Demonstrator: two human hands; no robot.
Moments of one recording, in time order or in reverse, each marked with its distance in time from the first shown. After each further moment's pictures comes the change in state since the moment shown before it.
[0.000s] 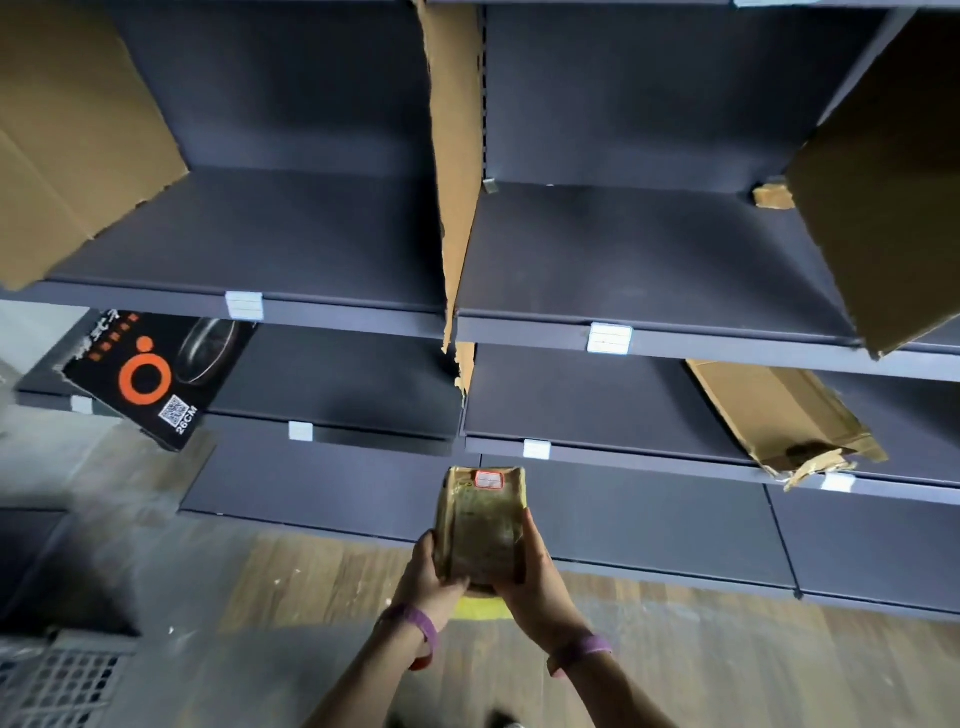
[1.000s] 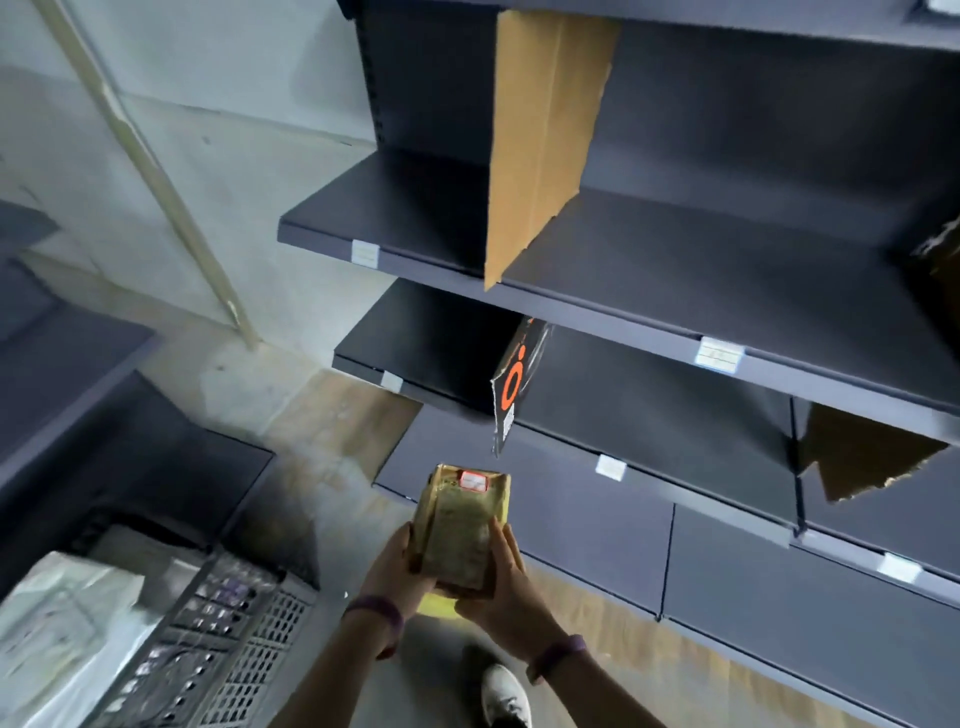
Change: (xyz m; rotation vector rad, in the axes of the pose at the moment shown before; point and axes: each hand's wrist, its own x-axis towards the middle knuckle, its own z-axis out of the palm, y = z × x) left_hand 0.056 -0.231 -0.442 -0.194 0.228 0.103; right_hand 0.050 -0.091 0.479 -0.223 -0.443 -0.111
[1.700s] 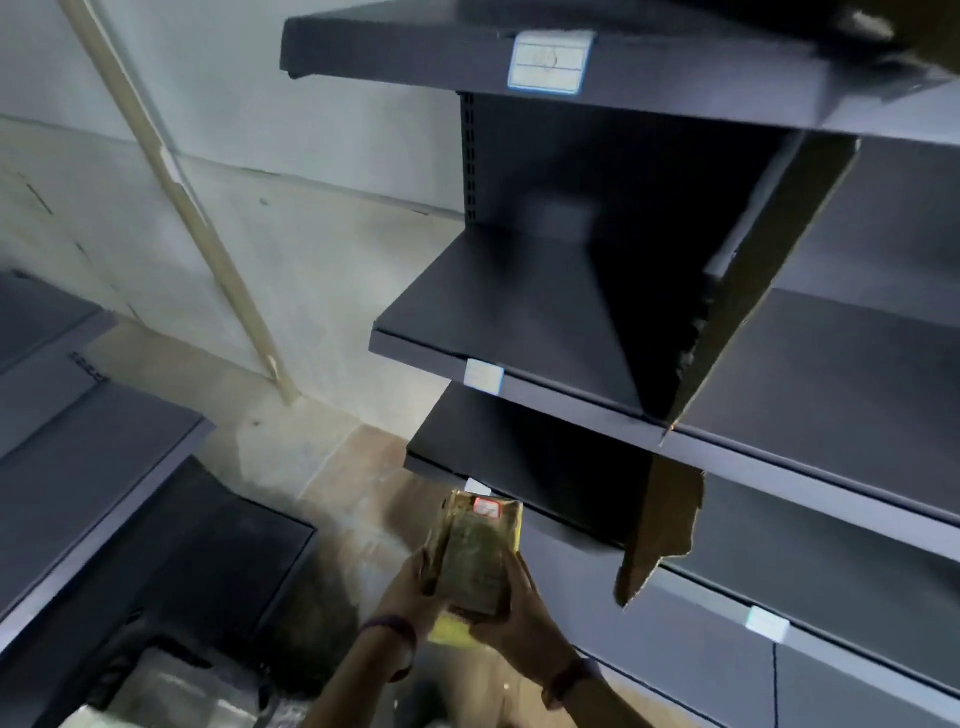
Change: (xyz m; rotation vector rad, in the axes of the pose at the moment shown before) left_hand 0.187 -0.001 -0.159 -0.209 -0.004 -0.084; right_hand 0.225 -0.051 0.089 0.032 0.004 0.049
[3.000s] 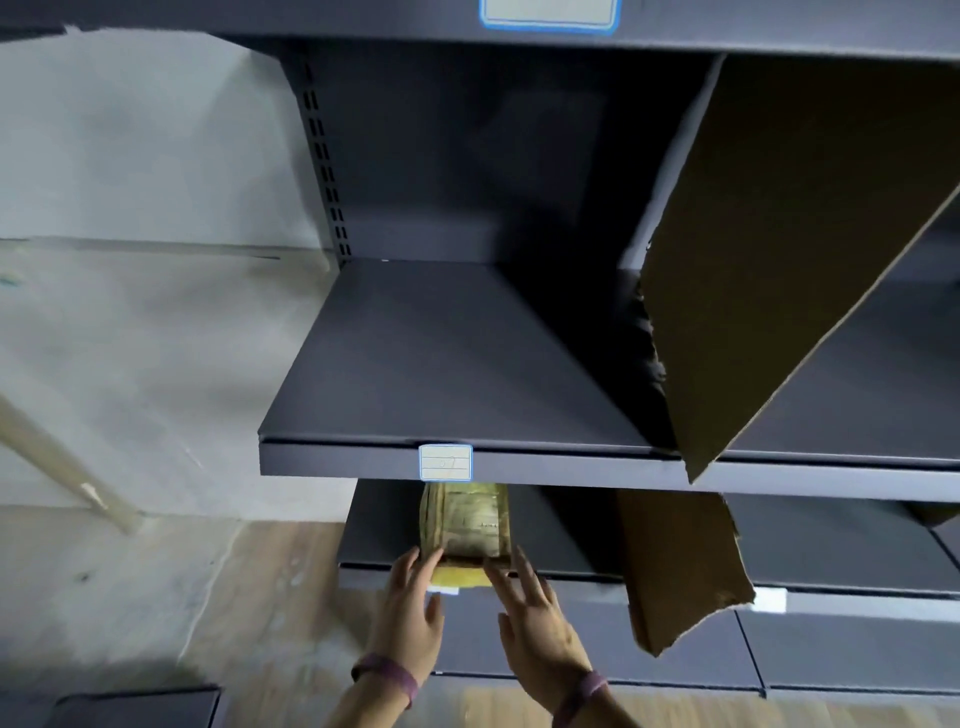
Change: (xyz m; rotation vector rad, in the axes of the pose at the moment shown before) left_hand 0.171 0.005 -0.007 0.650 -0.130 0.626; right_hand 0.107 0.025 -0.006 -0.686 0.329 0.137
